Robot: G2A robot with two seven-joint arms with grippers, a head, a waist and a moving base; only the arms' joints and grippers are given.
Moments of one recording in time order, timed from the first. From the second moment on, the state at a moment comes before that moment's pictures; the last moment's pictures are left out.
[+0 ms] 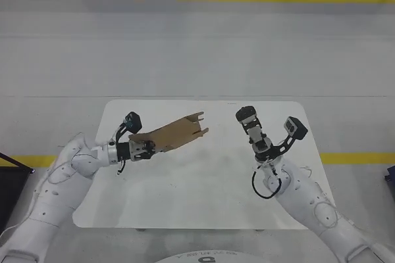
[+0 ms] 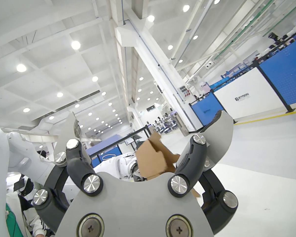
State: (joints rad) left arm 1.17 -1.00 -1.09 -1.32 0.63 -1.01 -0.45; right arm -1.32 -0.99 0.92 -1.46 -0.51 -1.01 -0.71
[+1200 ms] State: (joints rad) left arm 1.20 -1.00 -1.10 -1.24 0.43 -1.01 -0.39; right arm -1.15 -1.04 0.77 -1.37 -0.33 -1.01 -0.43
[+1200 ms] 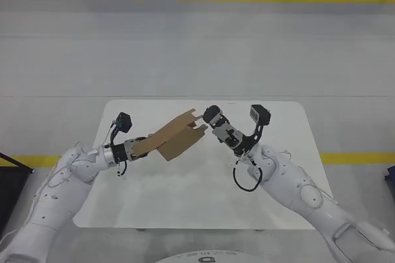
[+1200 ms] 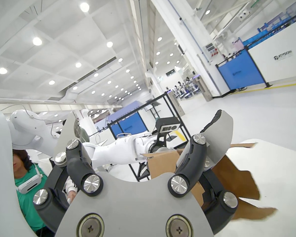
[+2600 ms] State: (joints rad) left arm 1.15 -0.80 -0.85 -1.40 0.67 -1.01 0.00; right arm -1.02 -1.07 0.69 -1.17 0.15 -1.01 0.33
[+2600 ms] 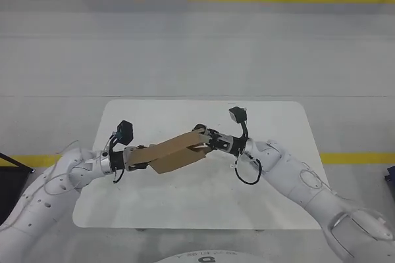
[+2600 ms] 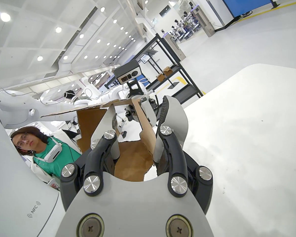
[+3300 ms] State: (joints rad) left arm 1.03 -0.73 -0.64 -1.38 0.61 -1.01 0.13; right arm -1.07 -1.10 0.77 -1.23 0.51 -1.01 0.82
